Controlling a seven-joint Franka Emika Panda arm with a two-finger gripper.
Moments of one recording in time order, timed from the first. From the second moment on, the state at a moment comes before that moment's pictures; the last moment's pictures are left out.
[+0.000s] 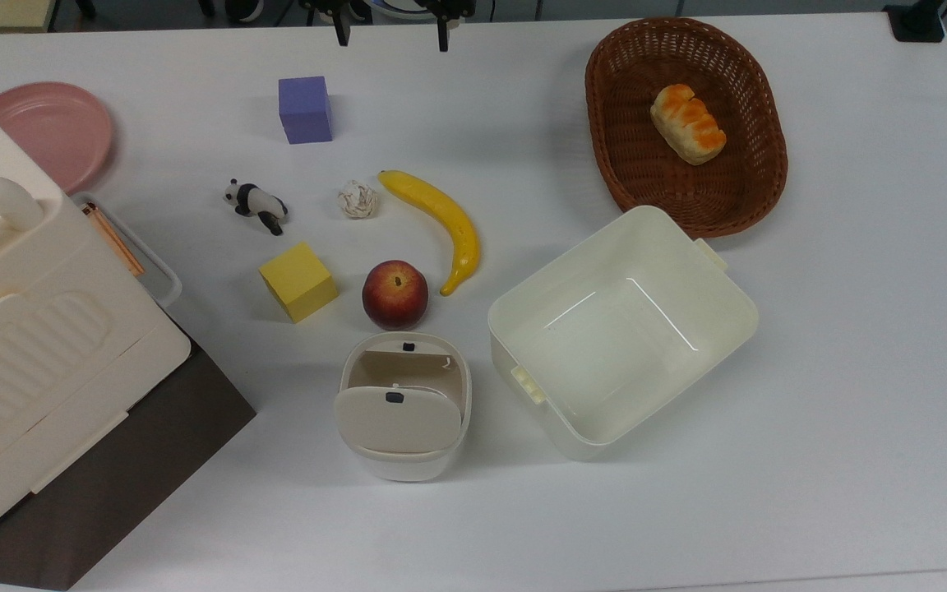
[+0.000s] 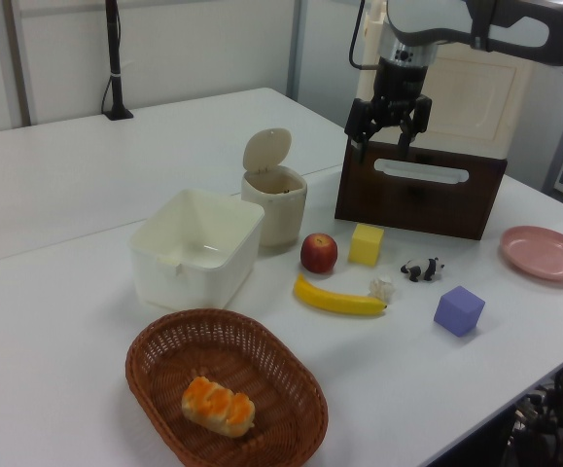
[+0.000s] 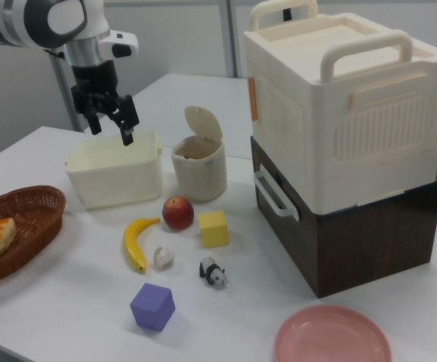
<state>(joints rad) 0.17 -0.02 -0.14 -1.65 0.02 1.65 0.11</state>
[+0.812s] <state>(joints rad) 0.11 -0.17 -0.20 -1.99 0.01 1.93 0.18</state>
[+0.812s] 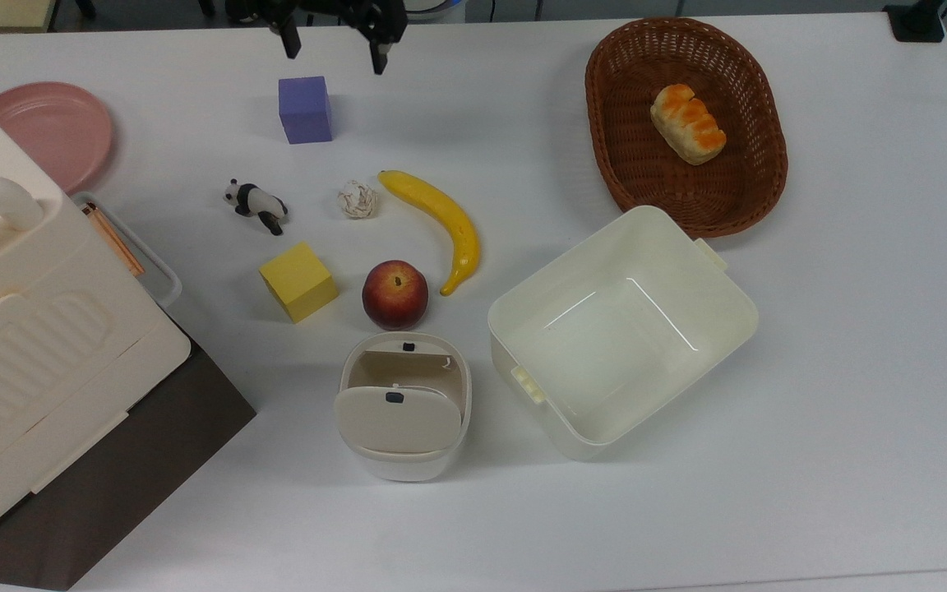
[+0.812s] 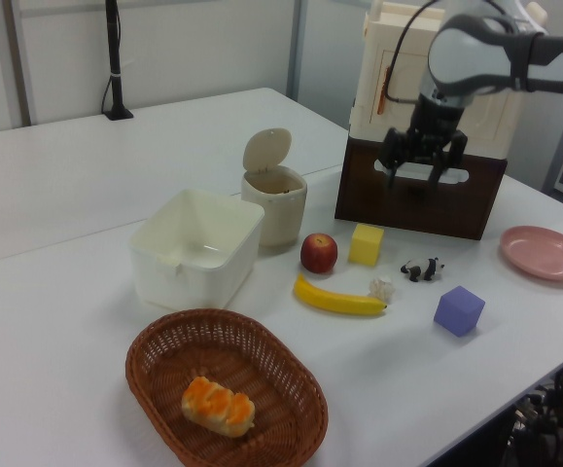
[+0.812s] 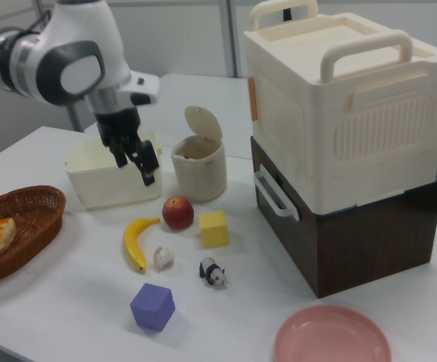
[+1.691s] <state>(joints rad) 0.11 -0.05 -0.23 -2.10 -0.02 2.13 0.26</state>
